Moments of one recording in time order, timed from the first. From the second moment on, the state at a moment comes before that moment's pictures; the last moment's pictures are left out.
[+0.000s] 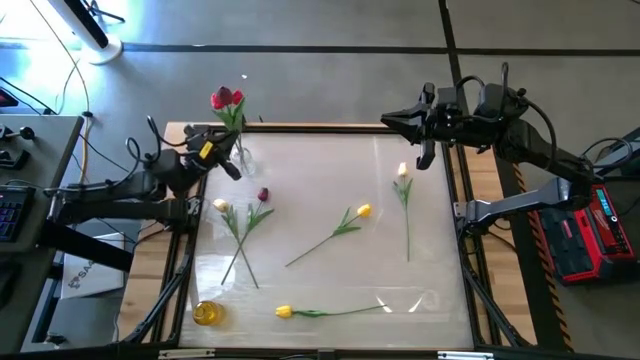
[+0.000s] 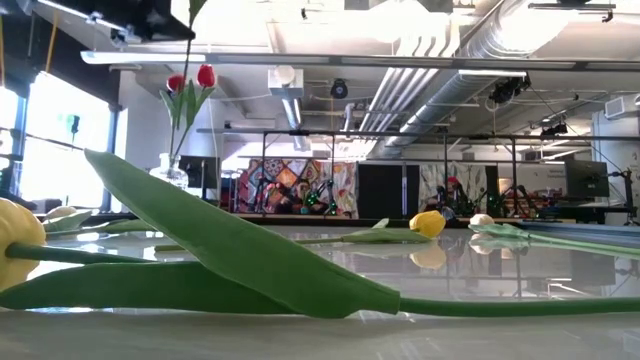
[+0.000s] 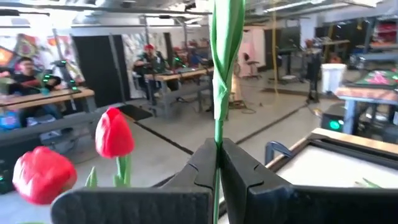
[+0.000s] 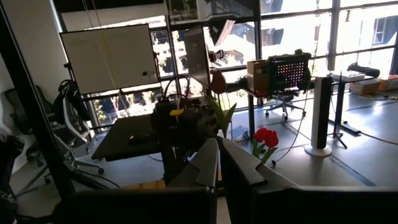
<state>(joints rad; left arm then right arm) 0.18 0.55 0.51 0.13 -0.71 0.16 -0.20 1.12 1.50 -0.33 -0.06 0.11</state>
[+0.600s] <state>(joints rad) 0.41 0.54 0.32 0.32 -0.66 0.11 -0.20 1.12 1.50 -0.33 -0.06 0.10</state>
